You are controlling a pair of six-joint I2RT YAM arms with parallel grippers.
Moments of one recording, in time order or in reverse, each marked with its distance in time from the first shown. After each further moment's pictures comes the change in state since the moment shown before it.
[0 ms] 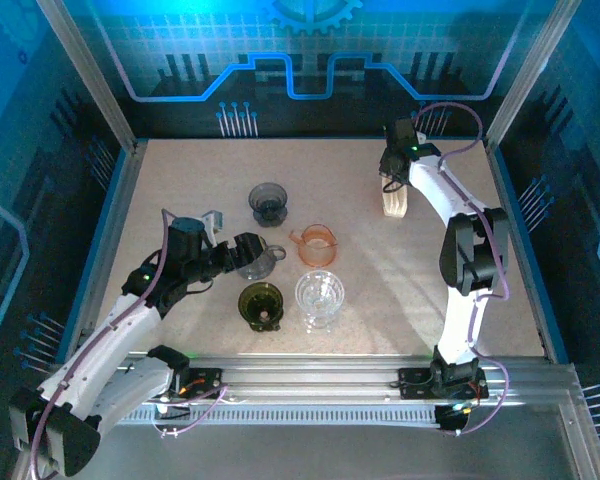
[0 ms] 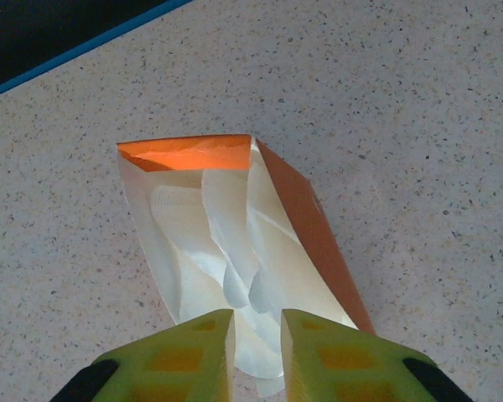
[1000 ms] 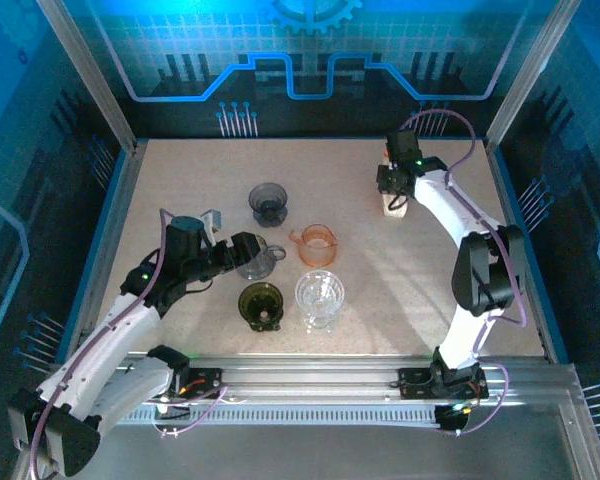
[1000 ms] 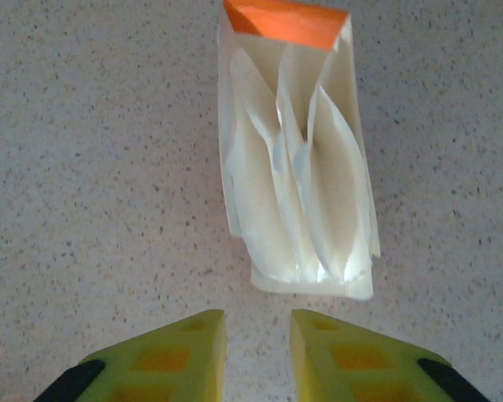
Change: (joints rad) left arm 0.000 0.000 0.019 -0.023 -0.001 -0.026; right arm 0.033 -0.175 -0.198 0.024 -0.093 -0.283
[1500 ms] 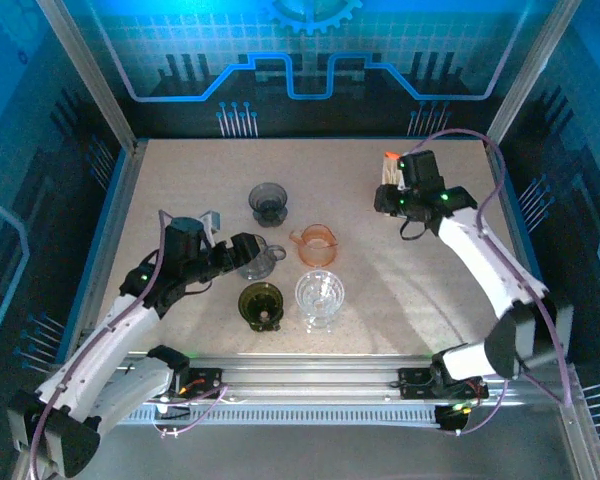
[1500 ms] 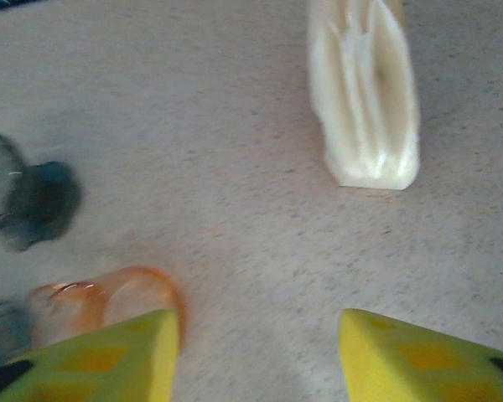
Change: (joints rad) left arm 0.000 -0.004 0.001 -0.021 -0.008 -0.008; right arm 0.054 -0.385 -0.280 -0.024 -0.124 0.080
